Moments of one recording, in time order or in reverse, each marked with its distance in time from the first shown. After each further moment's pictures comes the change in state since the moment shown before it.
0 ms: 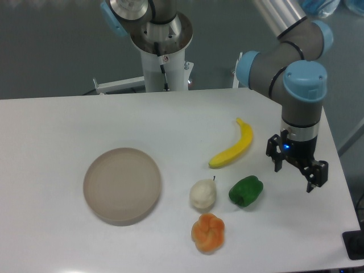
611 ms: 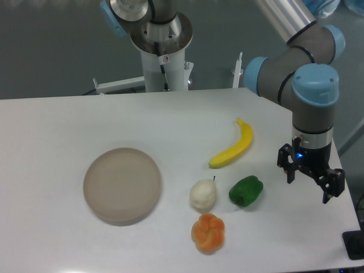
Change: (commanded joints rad) arm -0.012 -0.018 0.042 0.000 0.003 -0.035
